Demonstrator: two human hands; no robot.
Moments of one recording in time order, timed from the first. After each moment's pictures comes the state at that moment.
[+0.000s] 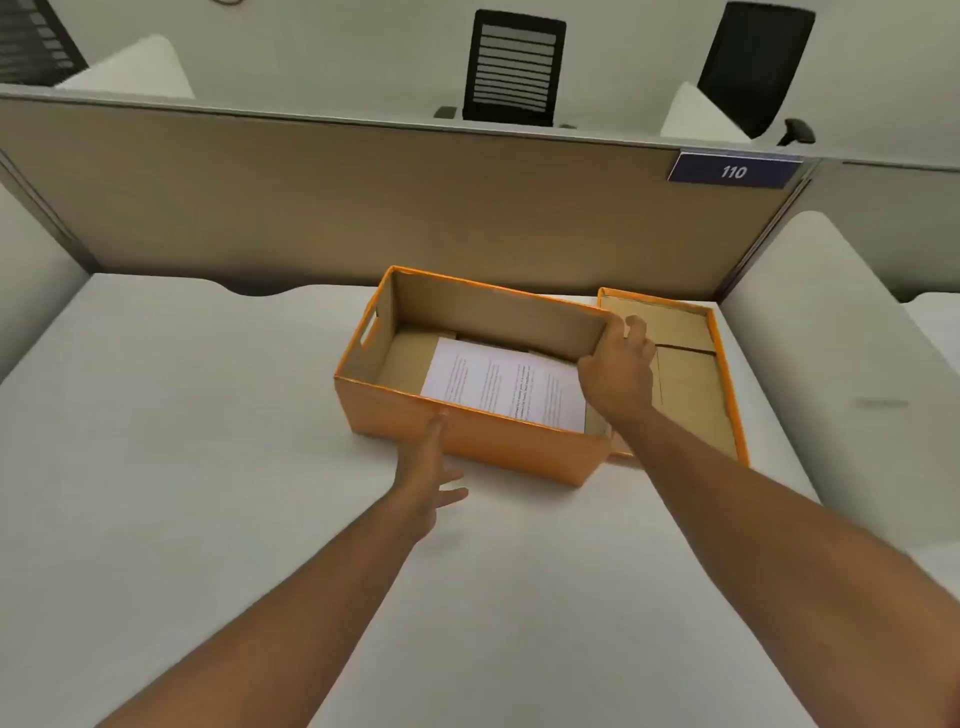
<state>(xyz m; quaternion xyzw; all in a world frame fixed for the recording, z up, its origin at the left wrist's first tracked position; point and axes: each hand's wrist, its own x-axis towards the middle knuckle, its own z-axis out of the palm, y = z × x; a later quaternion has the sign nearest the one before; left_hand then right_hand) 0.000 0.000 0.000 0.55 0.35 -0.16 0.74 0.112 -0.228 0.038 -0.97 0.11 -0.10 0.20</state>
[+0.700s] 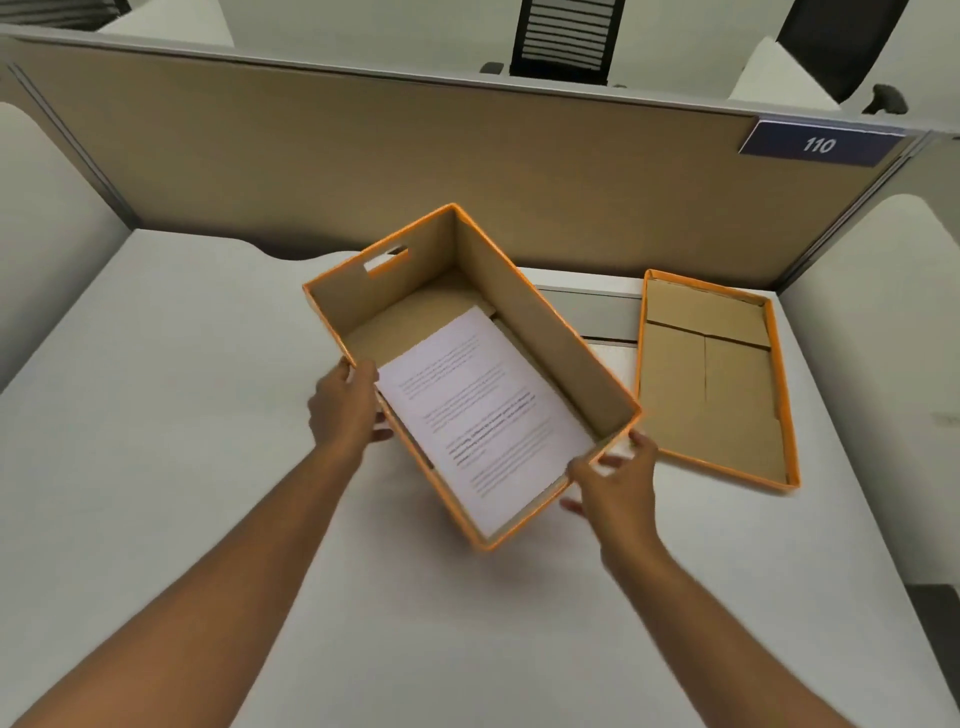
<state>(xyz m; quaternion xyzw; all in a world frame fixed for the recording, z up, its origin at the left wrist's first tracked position) 0.028 0.097 0.022 0.70 0.39 0.04 0.60 -0.028 -0.180 0.029 -0.73 0.29 0.05 0.62</state>
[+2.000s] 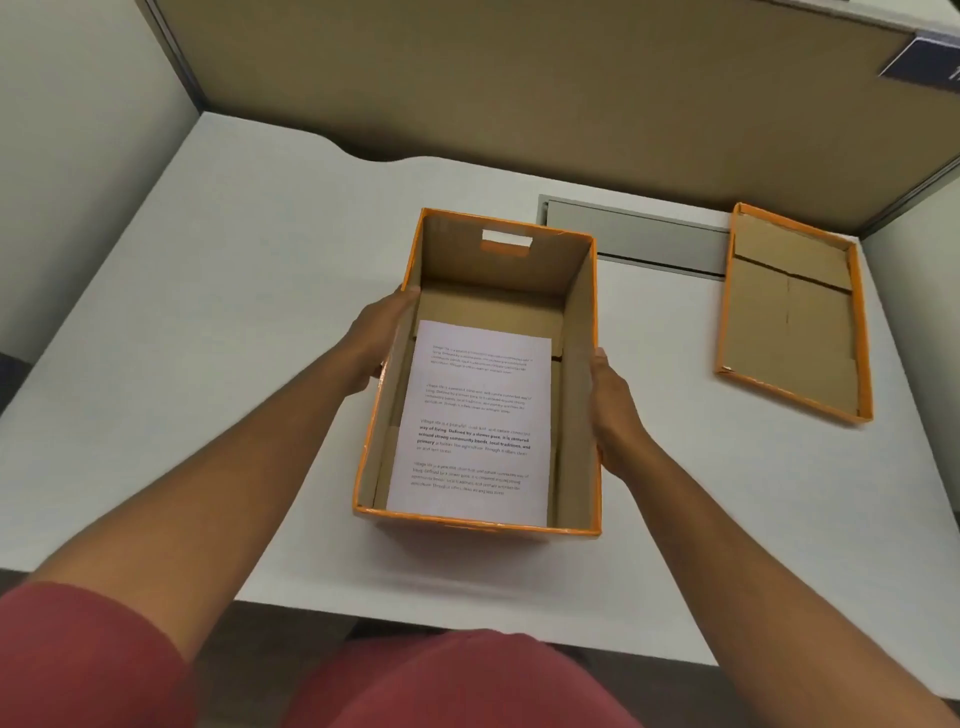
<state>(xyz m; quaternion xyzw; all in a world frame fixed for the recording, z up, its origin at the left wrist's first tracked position) -0.023 0.241 -0.009 0.71 0.28 -0.18 0.62 -0.039 -0.062 -0.051 -0.76 0.24 0.21 0.57</state>
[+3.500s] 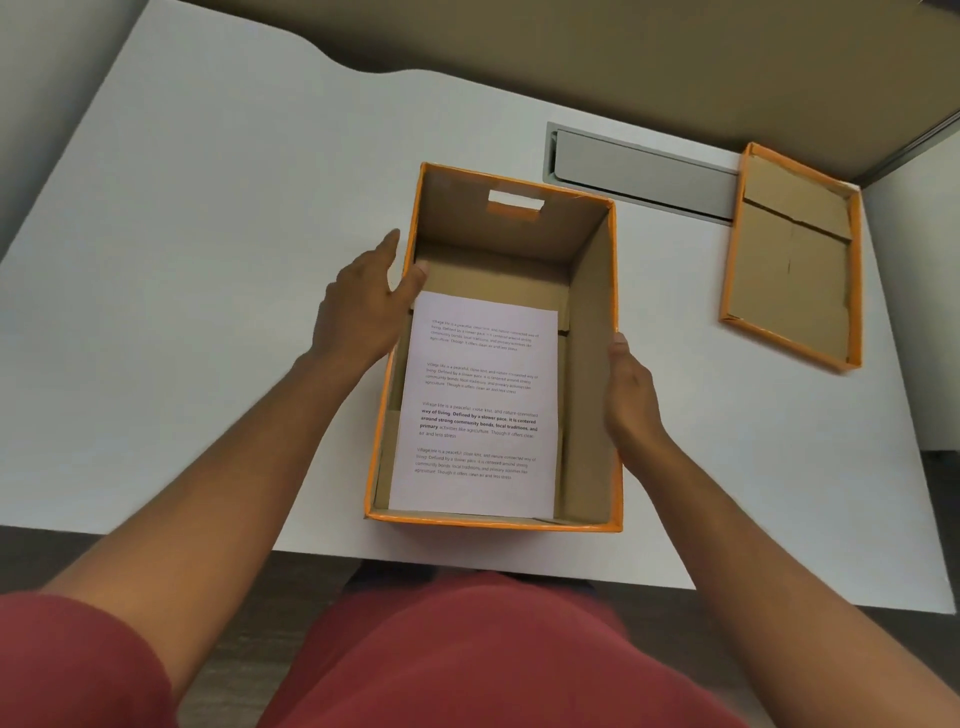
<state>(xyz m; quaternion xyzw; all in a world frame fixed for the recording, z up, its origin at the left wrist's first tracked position) -0.082 0.257 -0.019 0.91 0.14 -0.05 0.39 -0.106 -0.032 -0.024 -0.83 0.26 0.15 0.48</state>
